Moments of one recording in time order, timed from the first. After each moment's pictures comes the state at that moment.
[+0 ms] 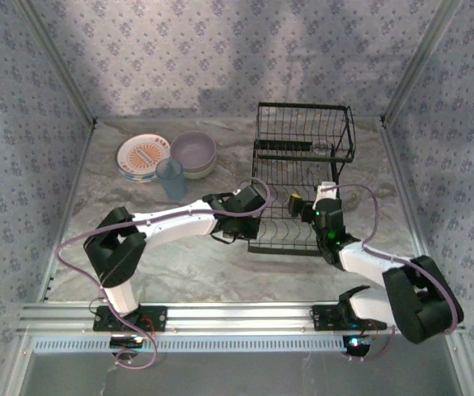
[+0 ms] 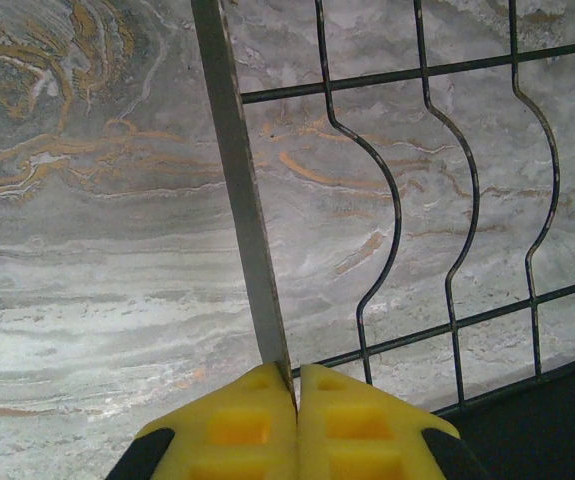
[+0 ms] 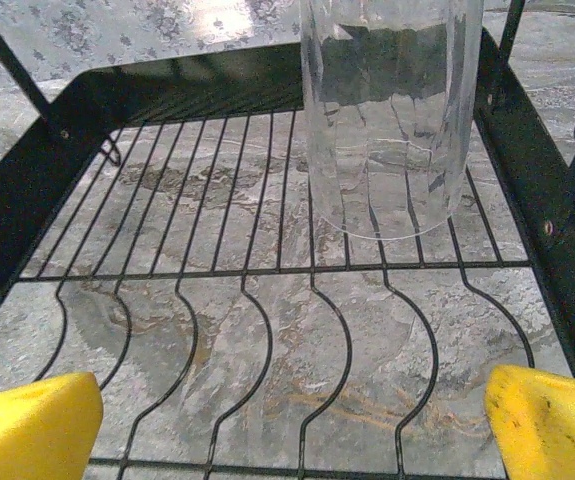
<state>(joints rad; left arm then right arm) -1.00 1.75 1.23 -0.61 -0.02 -0.77 0.38 1.25 0.31 0.54 0.27 0.28</state>
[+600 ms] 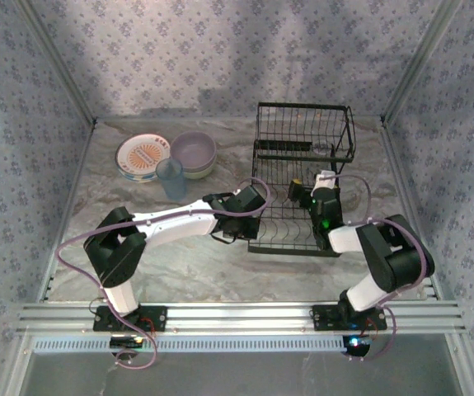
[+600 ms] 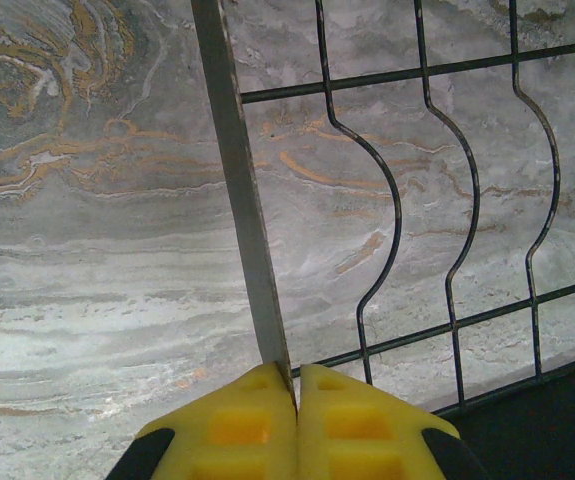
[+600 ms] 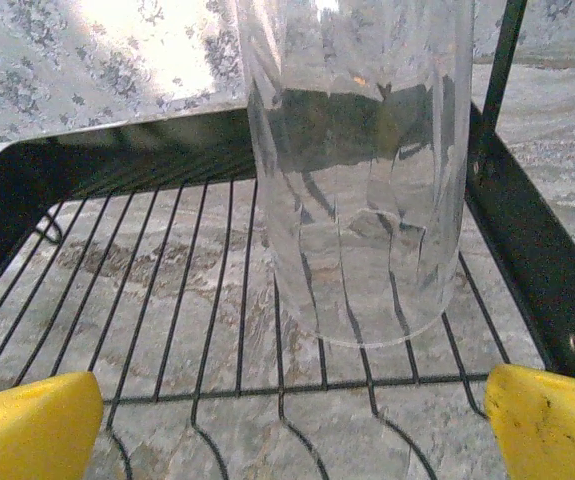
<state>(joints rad) -1.00 1.75 1.23 -0.61 -0.02 -0.77 0.32 1.57 0.42 0.83 0.32 0.25</state>
